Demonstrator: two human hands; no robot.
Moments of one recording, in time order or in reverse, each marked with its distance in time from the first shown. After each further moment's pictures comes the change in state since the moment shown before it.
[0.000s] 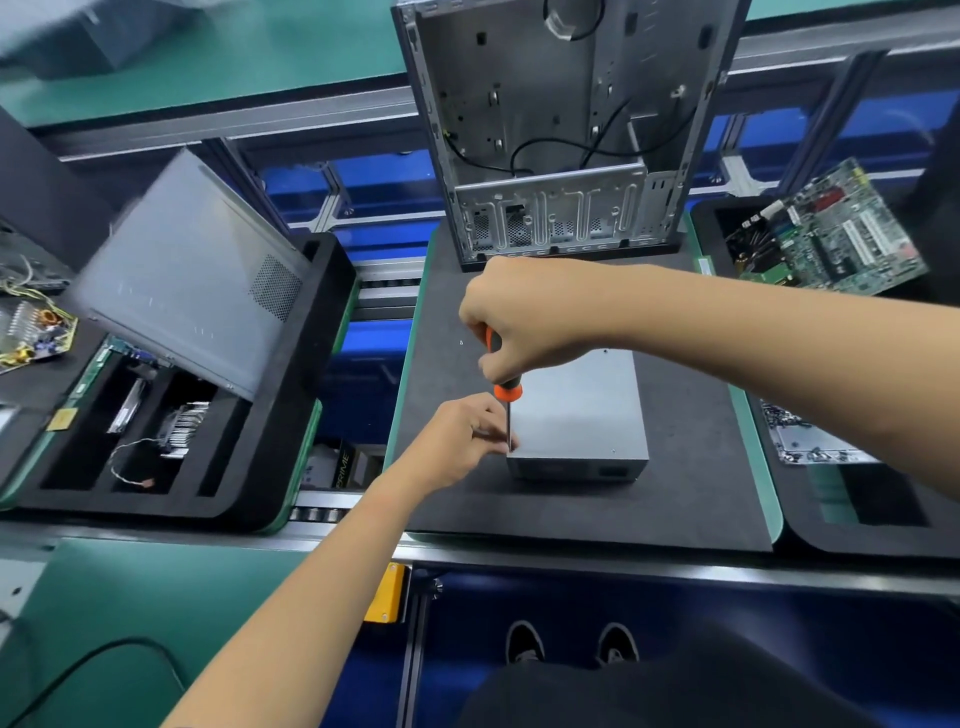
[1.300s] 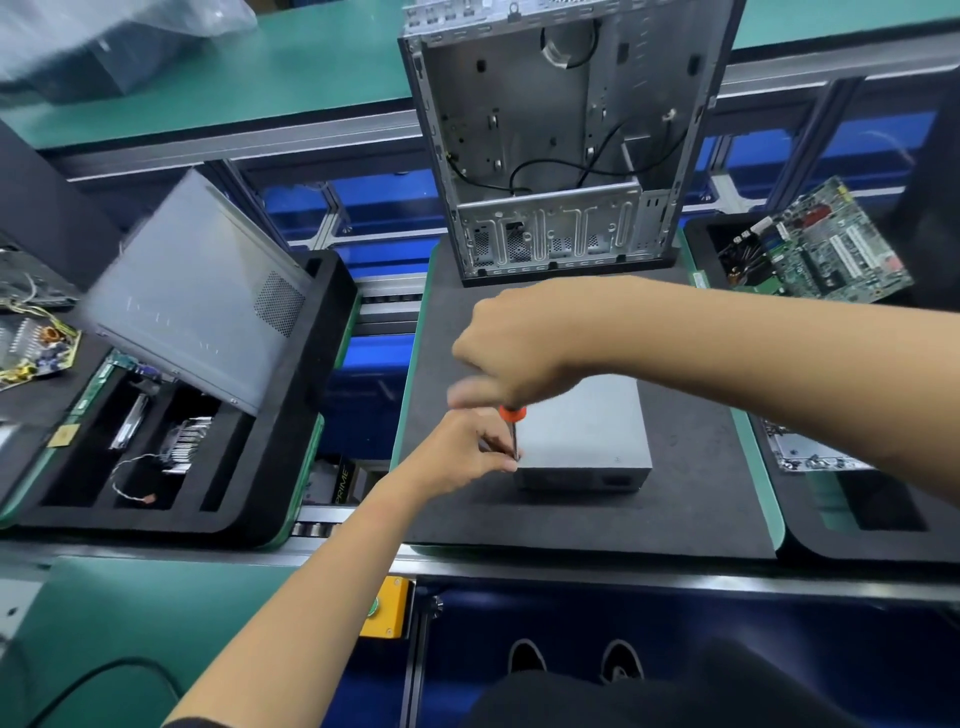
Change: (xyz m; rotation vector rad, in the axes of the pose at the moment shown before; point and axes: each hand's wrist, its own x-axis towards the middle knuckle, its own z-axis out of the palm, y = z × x) left_hand 0.000 0.000 -0.007 0.010 -0.066 -0.004; right_hand 0.000 -0.027 -0.013 -0.275 -0.319 -0.077
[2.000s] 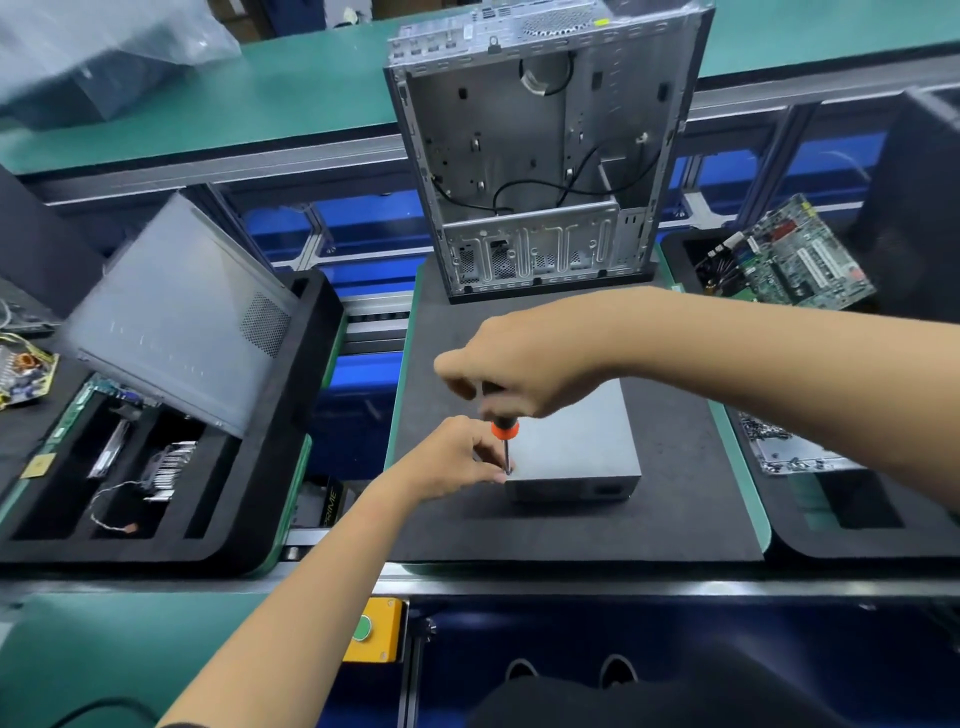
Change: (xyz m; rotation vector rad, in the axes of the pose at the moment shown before) left_hand 0.010 0.001 -0.010 0.082 -0.122 0.068; right_hand -0.016 0.007 0.001 0.357 0.062 -0.093
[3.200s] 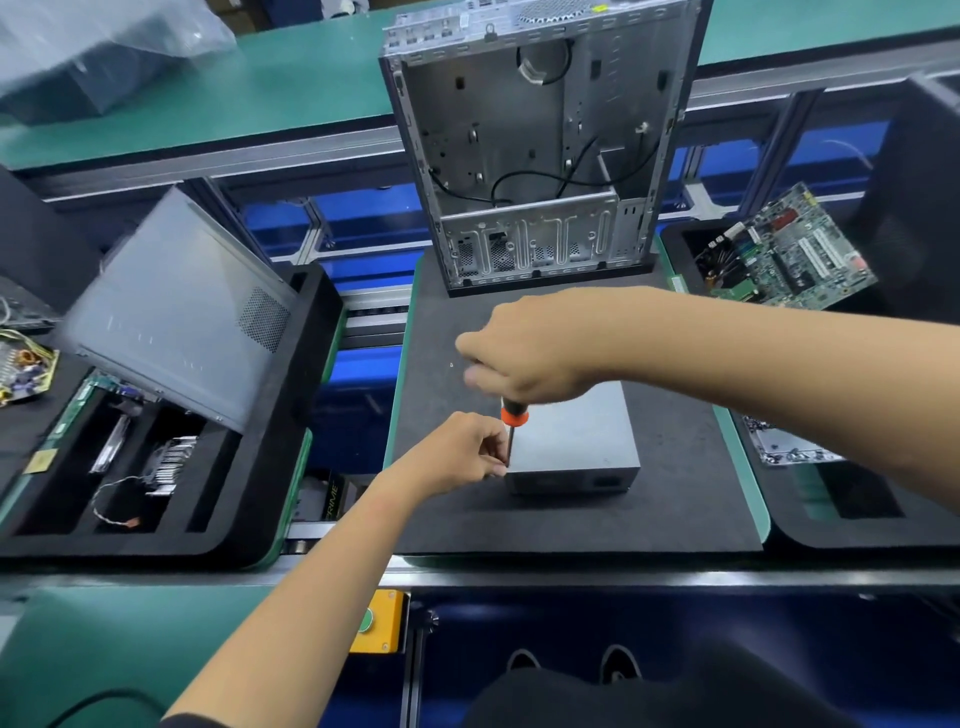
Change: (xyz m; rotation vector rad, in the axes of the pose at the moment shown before) left_hand 0.003 0.009 0.007 0.131 -0.015 -0.124; right_hand -0.005 -0.003 0.007 -0.171 0.004 0.230
